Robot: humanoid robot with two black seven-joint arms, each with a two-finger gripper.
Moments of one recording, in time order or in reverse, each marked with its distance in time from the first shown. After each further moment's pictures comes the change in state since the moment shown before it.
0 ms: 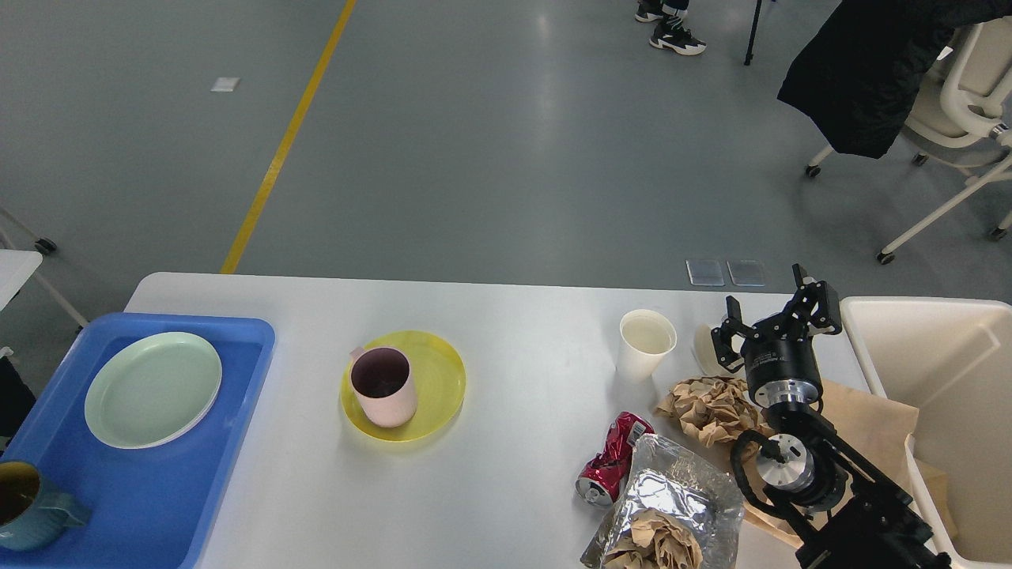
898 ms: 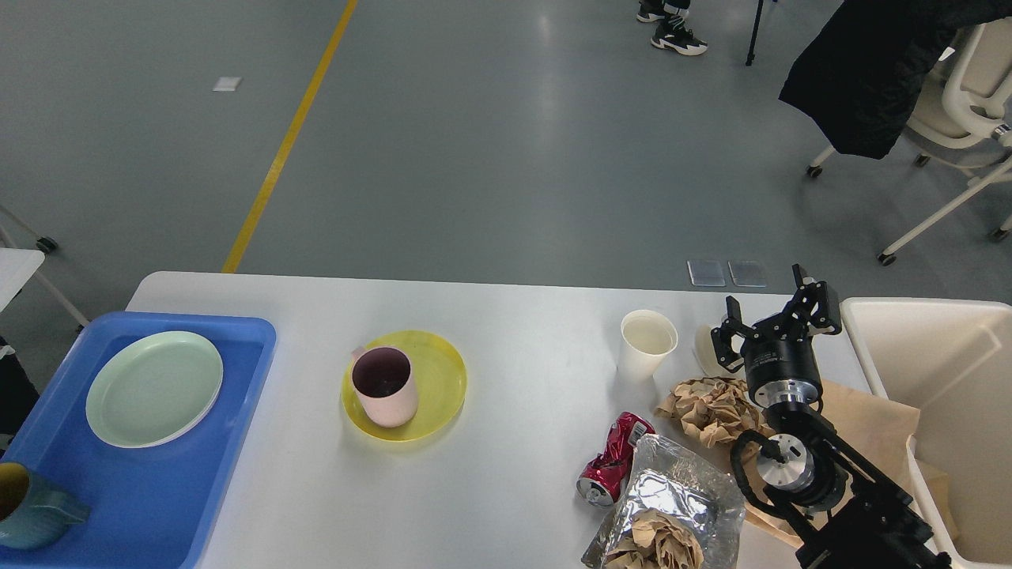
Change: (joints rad) left arm -0.812 -0.004 0.654 -0.535 -0.131 -0.004 0.003; right arm 0.000 0.000 0.000 0.000 0.000 0.000 0.000
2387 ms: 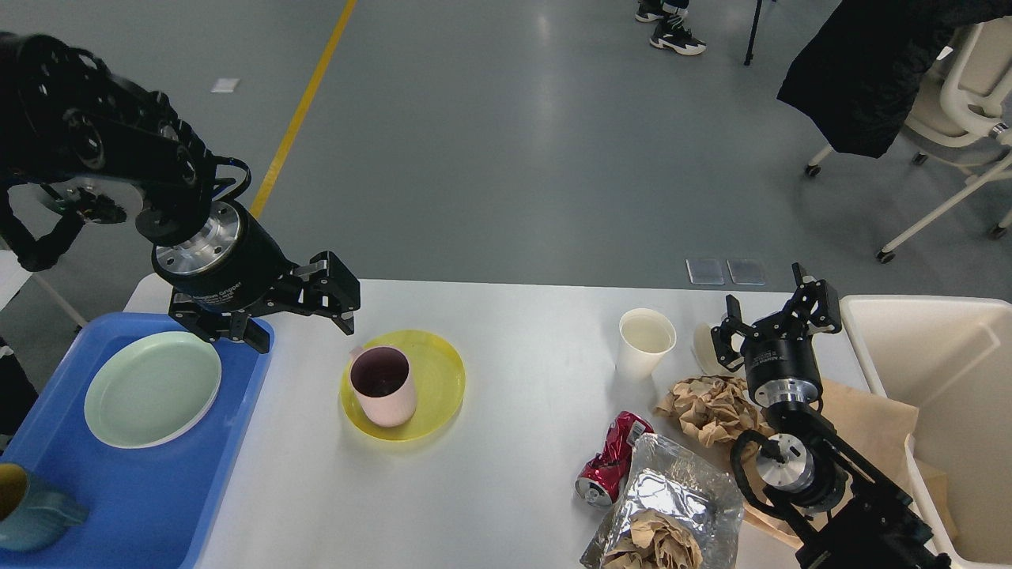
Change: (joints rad) left arm -0.369 -0.708 -0.096 -0.440 -0.397 0.160 0.020; right arm 0.000 0.000 0.000 0.000 0.000 0.000 0.000
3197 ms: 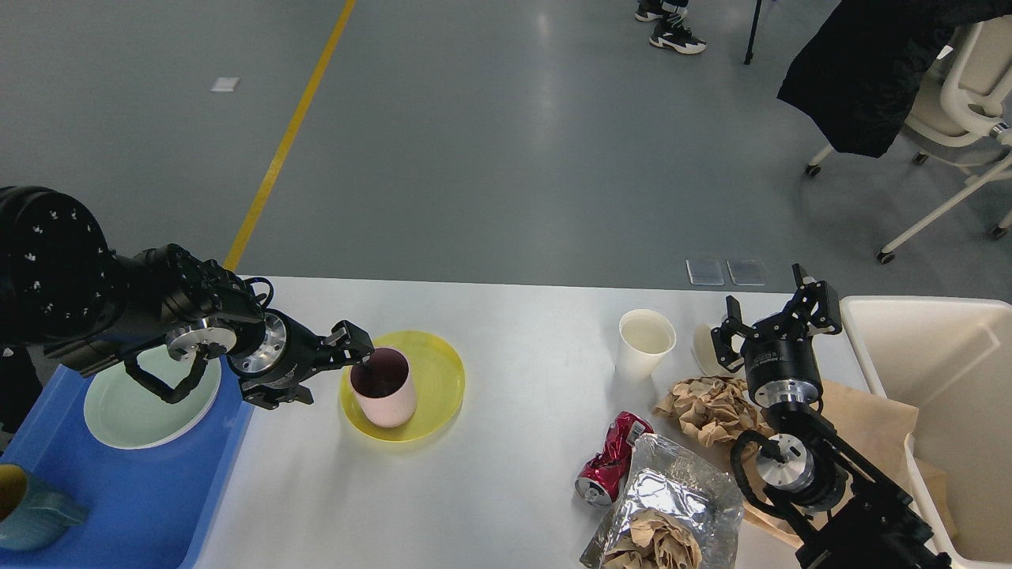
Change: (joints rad) left arm 0.603 -0.027 -0.114 0.418 -0.221 0.246 0.014; right arm 0.000 0.000 0.000 0.001 0.000 0.000 0.000
